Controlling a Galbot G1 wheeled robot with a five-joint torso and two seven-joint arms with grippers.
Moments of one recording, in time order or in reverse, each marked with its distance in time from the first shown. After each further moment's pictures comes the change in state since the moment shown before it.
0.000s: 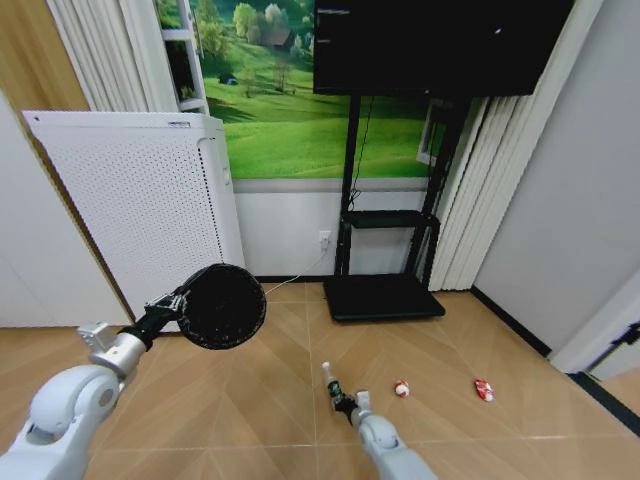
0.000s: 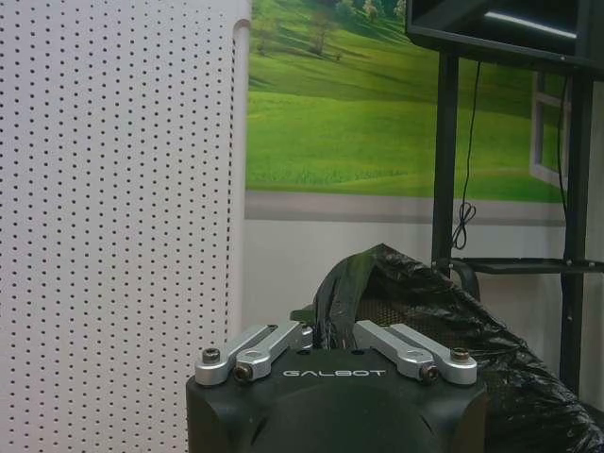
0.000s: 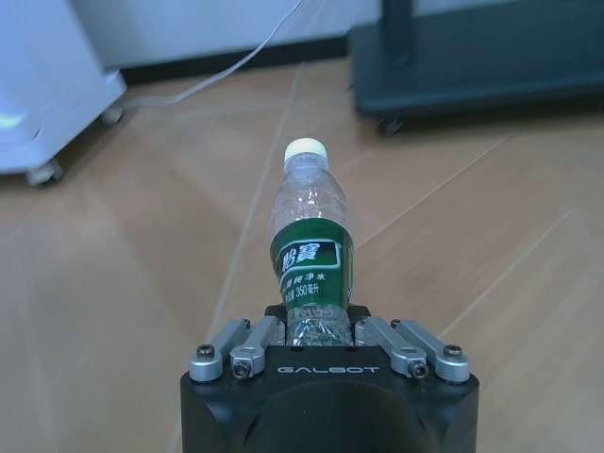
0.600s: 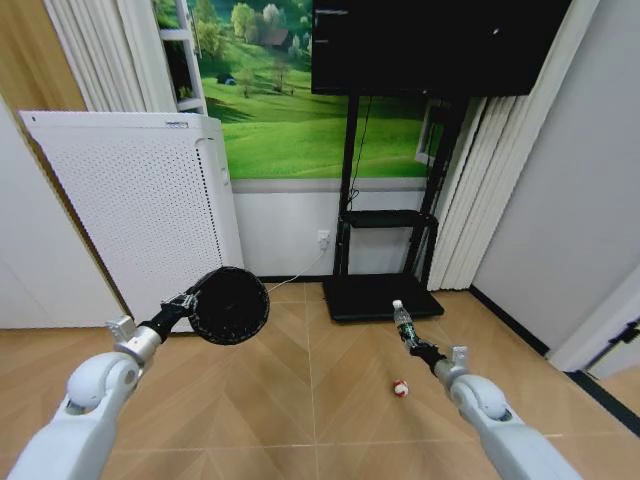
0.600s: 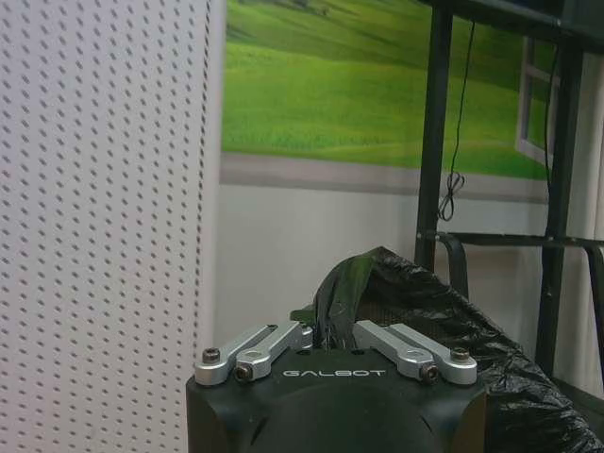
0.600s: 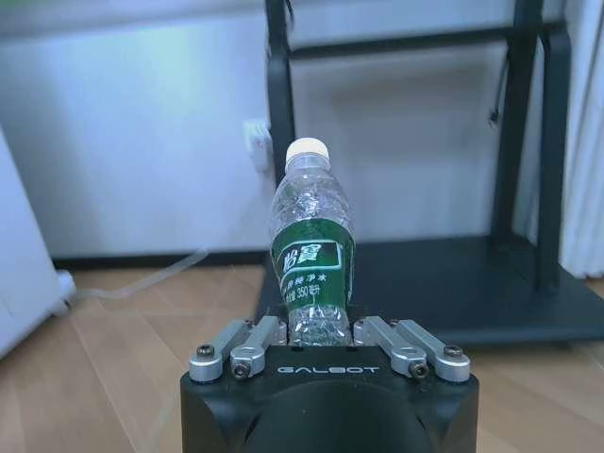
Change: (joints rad) left arm -0.214 -0.054 0.195 0.276 0.111 -0.053 0.111; right arm -0.083 -0.347 0.249 0.444 0.257 -0.042 0.026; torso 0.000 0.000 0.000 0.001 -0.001
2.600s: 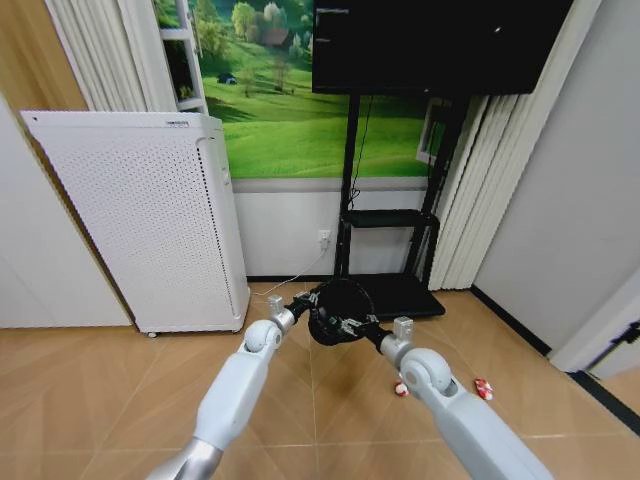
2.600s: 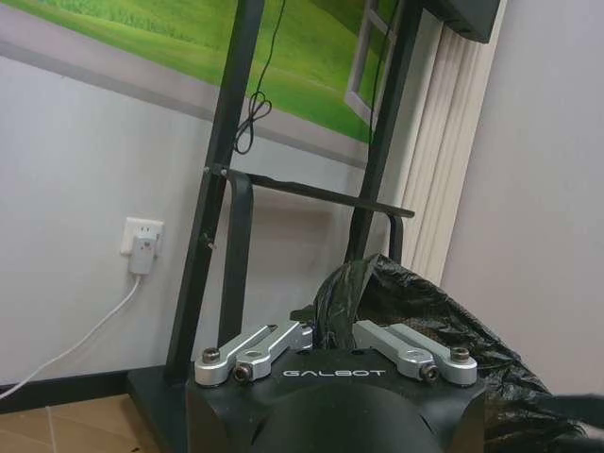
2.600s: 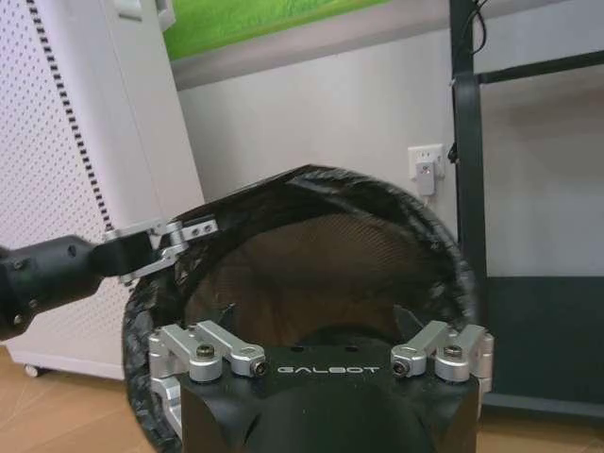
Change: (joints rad) left arm -0.416 -0.412 0.504 0.419 0.123 -0.047 -0.011; right arm 0.188 0.065 -0.246 0.116 0.053 -0.090 0.023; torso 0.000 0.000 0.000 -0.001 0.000
